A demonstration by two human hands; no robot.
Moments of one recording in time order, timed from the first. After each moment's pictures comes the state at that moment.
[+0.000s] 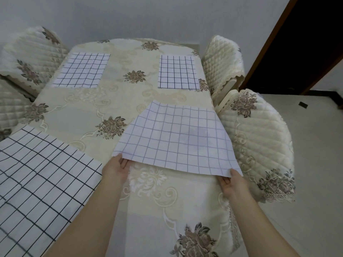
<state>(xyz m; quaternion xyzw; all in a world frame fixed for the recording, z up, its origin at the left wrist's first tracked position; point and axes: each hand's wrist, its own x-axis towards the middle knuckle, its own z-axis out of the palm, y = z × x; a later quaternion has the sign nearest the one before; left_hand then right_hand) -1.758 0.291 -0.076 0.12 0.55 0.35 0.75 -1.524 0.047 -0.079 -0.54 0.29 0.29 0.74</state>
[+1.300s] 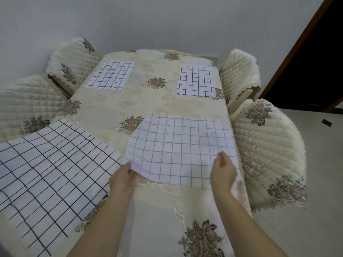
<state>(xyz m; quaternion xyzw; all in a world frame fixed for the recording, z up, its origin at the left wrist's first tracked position) -1.818 0.230 -0.056 0.14 0.57 0.40 0.71 -1.607 0.086 -0.014 -0.82 -0.08 0.15 0.55</state>
